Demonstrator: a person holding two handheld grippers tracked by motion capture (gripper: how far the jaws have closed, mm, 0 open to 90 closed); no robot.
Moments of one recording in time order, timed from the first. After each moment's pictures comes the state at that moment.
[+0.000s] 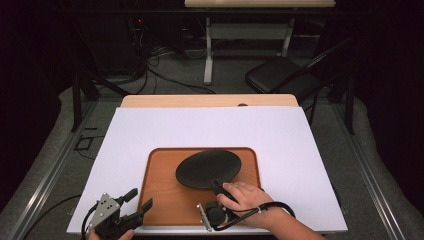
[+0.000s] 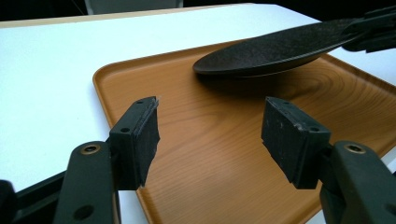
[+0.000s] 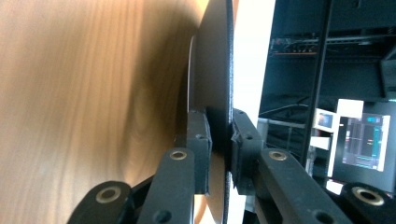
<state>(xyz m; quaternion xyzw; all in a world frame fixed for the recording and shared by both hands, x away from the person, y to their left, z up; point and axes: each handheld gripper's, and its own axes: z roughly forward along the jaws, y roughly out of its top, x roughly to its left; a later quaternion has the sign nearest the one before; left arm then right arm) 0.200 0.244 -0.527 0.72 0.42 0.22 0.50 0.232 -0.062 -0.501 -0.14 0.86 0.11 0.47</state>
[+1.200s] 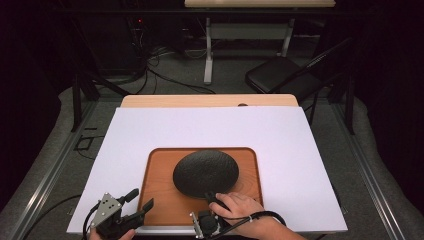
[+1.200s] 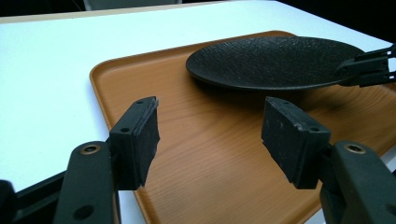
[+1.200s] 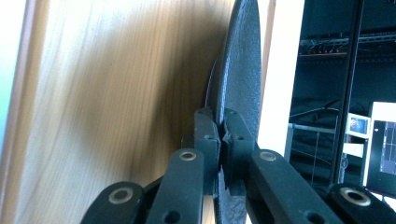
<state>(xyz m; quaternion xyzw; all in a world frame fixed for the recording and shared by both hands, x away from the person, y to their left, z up) 0.201 0.242 -0.529 0.72 0.42 0.22 0.50 0.219 -0.044 -0.524 -0.13 0.89 0.12 0.43</state>
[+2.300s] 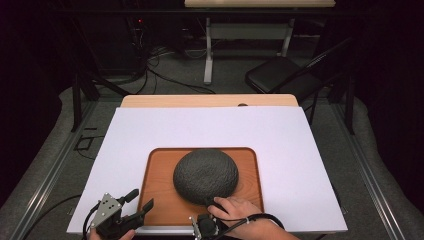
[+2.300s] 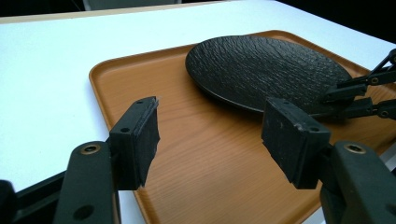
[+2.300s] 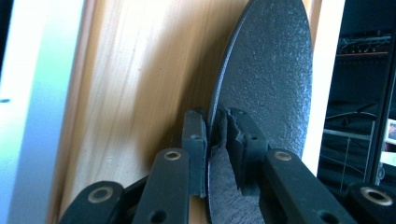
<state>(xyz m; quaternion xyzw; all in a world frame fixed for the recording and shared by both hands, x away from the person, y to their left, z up) 0.201 0.242 -0.529 0.73 0.42 0.22 0.50 0.219 -0.041 -0.546 -0.13 0.91 0.12 0.39</state>
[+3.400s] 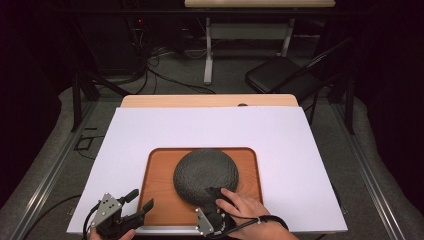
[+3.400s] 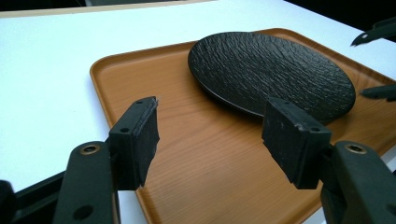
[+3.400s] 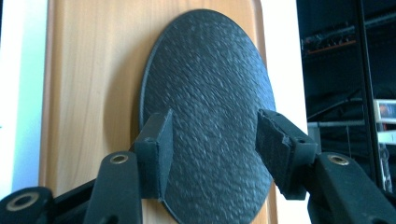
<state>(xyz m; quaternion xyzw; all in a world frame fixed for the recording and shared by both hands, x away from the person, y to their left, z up) 0.201 0.242 -0.530 0.72 0.43 0.22 0.49 0.217 -0.058 -0.513 -0.06 0.89 0.21 0.39</state>
